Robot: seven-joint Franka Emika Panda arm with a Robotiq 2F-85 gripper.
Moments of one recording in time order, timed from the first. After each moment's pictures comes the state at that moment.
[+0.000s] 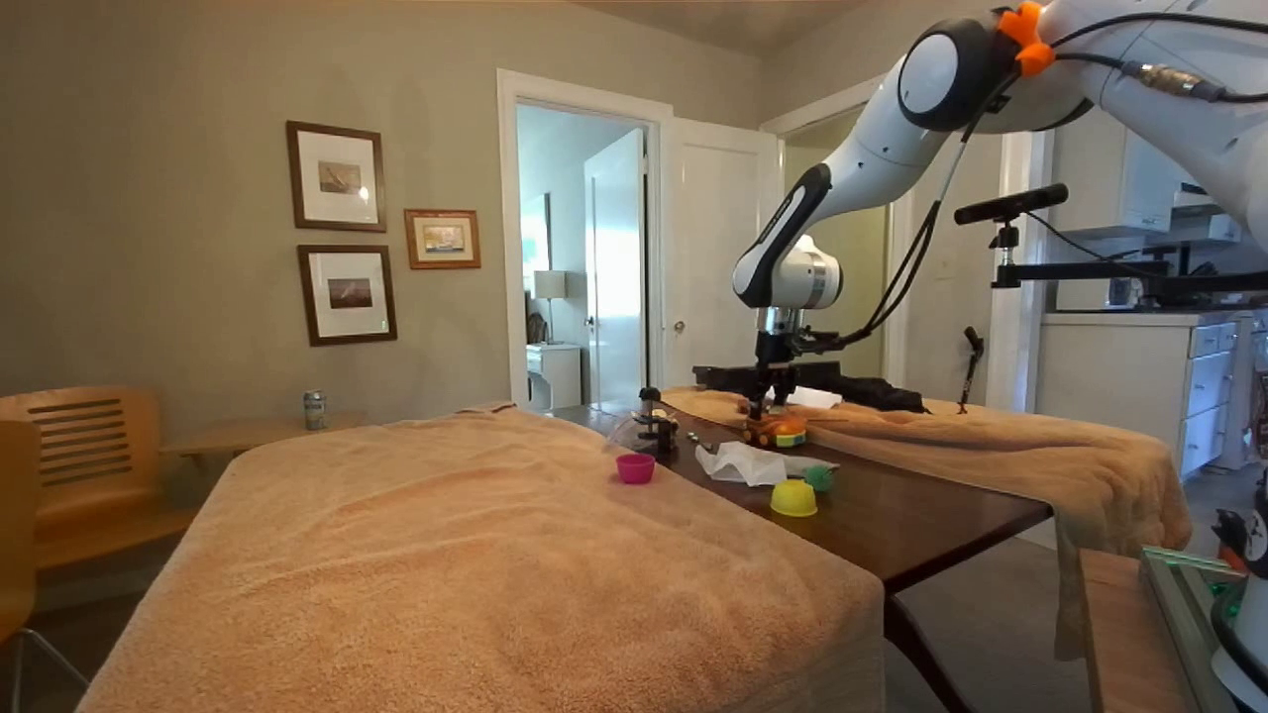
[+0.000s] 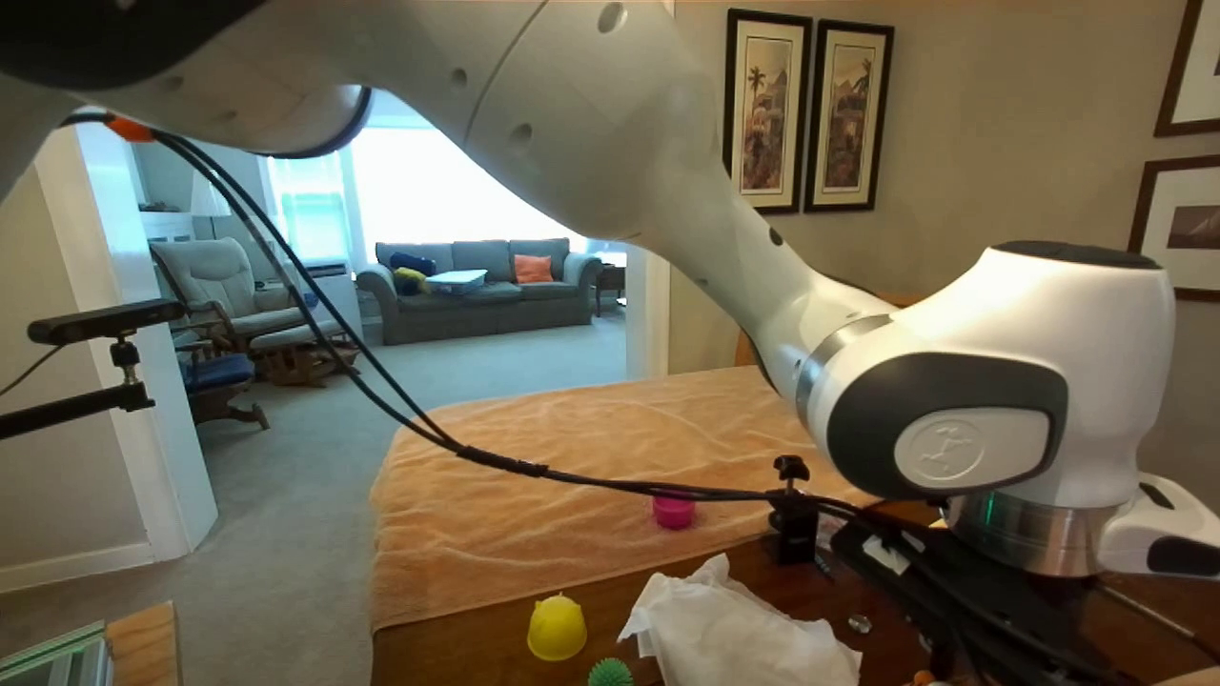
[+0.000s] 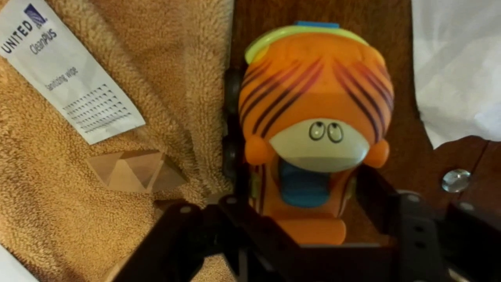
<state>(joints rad) -0.52 0.73 -0.12 -1.57 0.18 2.42 -0.44</state>
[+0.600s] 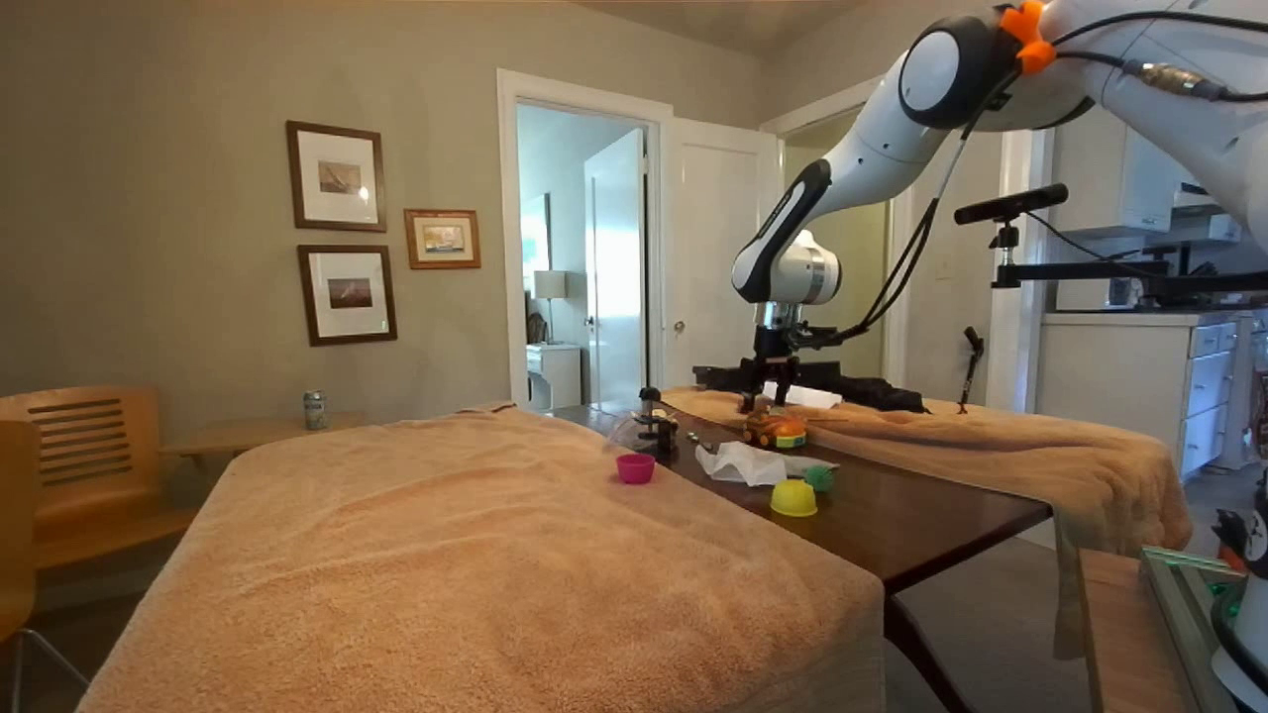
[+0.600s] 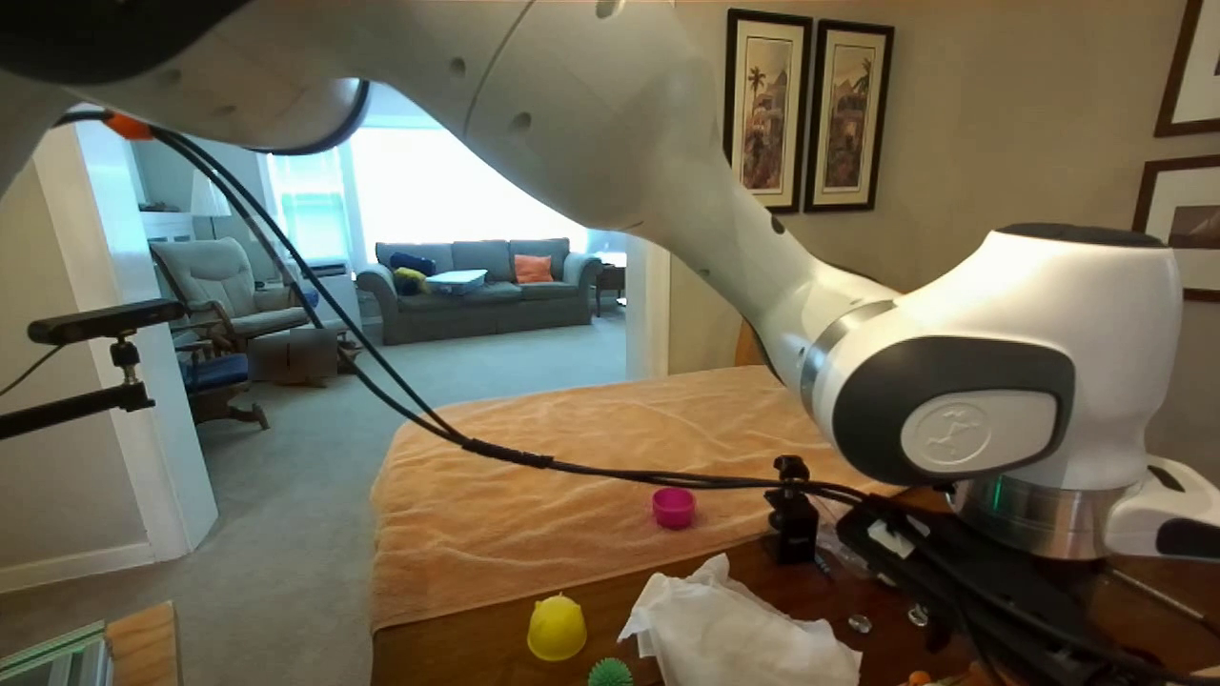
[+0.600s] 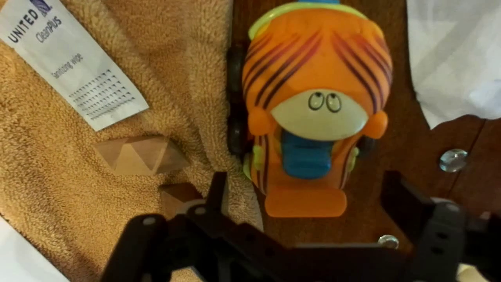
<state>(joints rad) -0.52 0.72 -0.12 -1.55 0.18 2.42 -0.41</state>
